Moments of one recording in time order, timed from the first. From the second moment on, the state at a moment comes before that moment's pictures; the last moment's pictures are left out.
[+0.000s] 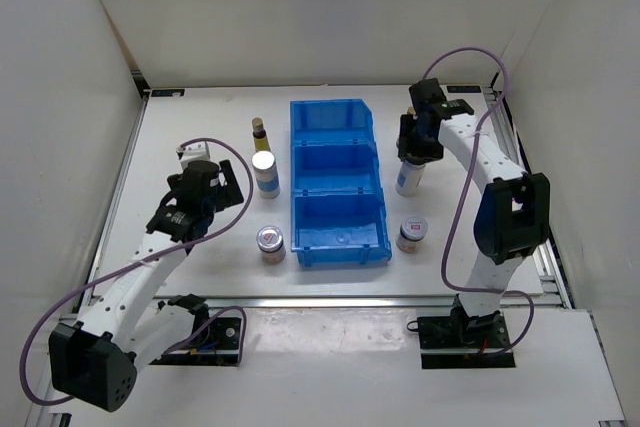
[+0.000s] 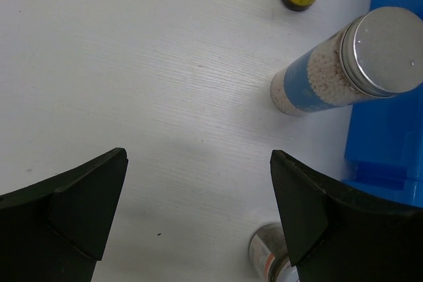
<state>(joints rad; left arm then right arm) -0.33 0.95 0.75 -0.45 -0.41 -0.42 0.28 1.81 1.57 -0.87 0.13 0.28</state>
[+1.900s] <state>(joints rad) -0.36 1.16 1.00 -0.45 -0.39 -0.37 0.59 1.87 1.69 -0.92 0.13 0.30</state>
